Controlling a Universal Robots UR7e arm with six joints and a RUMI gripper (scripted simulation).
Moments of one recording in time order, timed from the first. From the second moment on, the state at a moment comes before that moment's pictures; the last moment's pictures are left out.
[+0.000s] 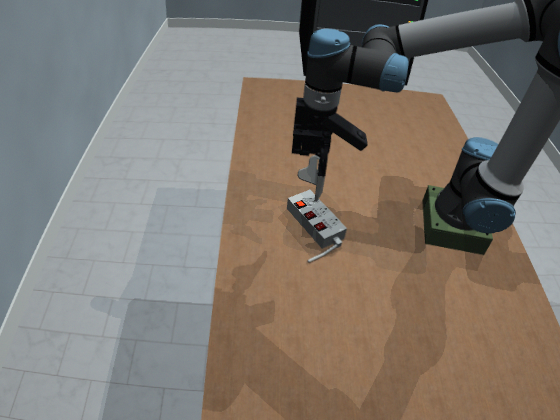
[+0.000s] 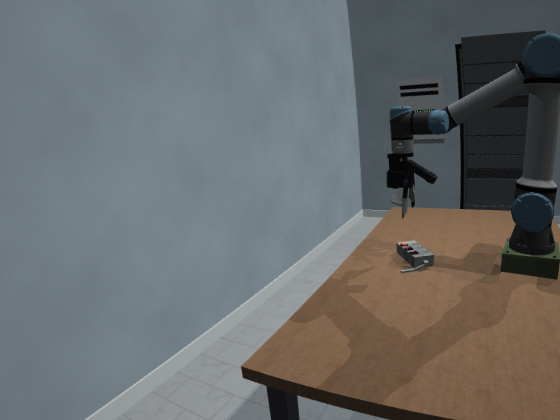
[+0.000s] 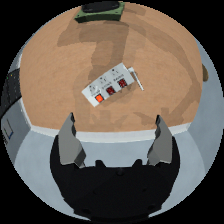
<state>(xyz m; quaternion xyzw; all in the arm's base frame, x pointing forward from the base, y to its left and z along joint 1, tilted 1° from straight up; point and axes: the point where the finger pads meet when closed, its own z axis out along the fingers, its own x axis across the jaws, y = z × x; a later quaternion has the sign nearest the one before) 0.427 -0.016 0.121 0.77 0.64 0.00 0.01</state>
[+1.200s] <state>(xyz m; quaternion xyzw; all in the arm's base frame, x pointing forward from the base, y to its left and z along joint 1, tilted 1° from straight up) 0.434 -0.012 0.110 0.94 0.35 0.01 0.00</state>
